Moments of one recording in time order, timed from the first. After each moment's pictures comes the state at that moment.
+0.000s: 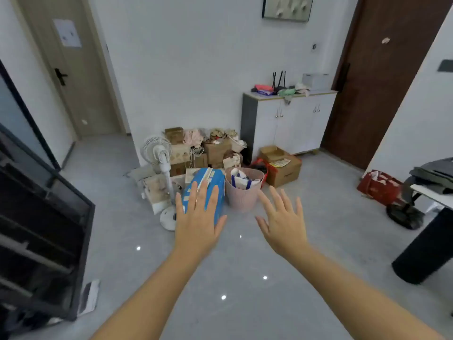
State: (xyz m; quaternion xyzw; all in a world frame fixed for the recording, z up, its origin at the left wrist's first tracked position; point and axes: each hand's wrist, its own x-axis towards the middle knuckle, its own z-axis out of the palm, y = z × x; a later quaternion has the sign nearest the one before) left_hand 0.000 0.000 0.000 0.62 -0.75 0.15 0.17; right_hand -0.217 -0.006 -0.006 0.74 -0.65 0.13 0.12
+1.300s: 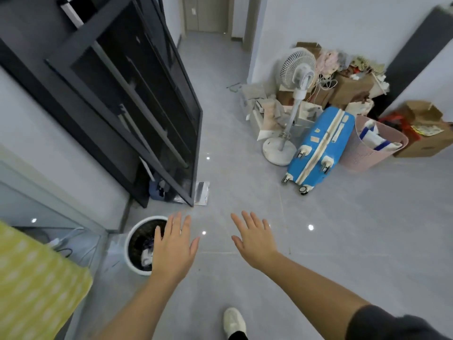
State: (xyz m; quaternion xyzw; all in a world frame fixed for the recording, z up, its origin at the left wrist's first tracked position) left_hand 0.555 0.189 -0.221 0.83 -0.55 -0.07 0.02; right_hand 0.365 0.076 -0.220 0.88 -0.43 -0.13 -0.13
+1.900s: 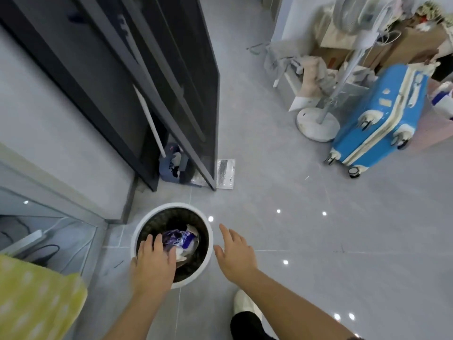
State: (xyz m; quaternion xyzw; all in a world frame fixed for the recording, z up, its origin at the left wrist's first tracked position) left_hand 0.747 0.216 -0.543 0.91 -0.38 -0.19 0.04; right_hand 0.581 0.111 -0.526 0.79 -0.50 -0.12 -0.32
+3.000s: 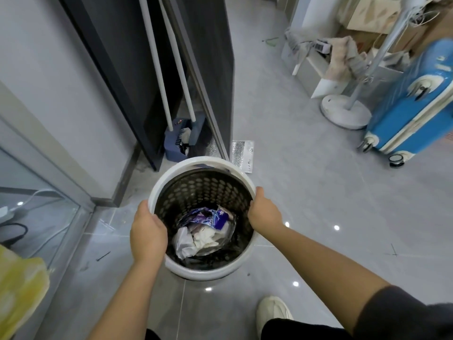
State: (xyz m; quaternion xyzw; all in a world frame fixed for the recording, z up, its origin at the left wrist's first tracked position) left_hand 0.800 0.204 -0.746 0.90 -0.25 -0.10 0.34; right_hand 0.605 0.050 -0.729 0.77 -0.59 0.00 -0.25
